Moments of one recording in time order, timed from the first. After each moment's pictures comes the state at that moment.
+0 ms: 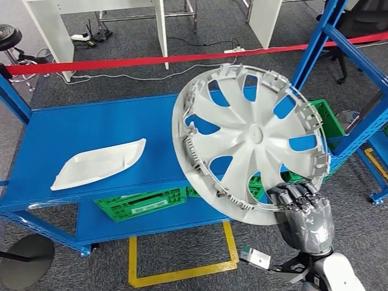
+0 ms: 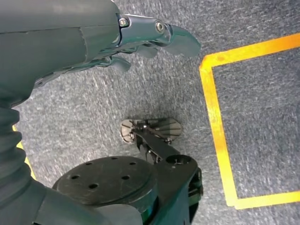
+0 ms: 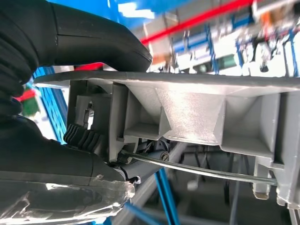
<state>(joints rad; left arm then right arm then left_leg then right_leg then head) 0.08 -0.34 1.36 -0.67 -1.15 -0.27 -0.56 0.15 -0.33 0.40 -1.86 1.25 -0.56 -0.02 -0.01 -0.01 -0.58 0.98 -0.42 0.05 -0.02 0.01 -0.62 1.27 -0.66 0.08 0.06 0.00</state>
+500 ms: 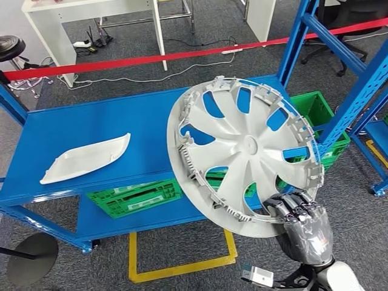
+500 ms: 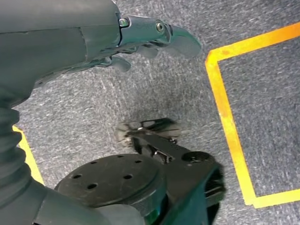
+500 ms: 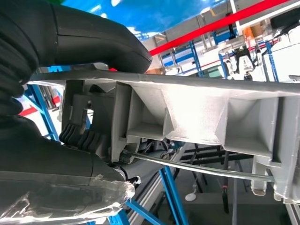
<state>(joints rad) 0.05 -0.34 1.39 -0.66 -1.24 -0.24 -0.56 0.19 -0.38 0.43 -1.92 1.20 -0.54 -0.06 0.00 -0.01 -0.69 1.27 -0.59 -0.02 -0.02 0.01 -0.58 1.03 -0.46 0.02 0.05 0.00</state>
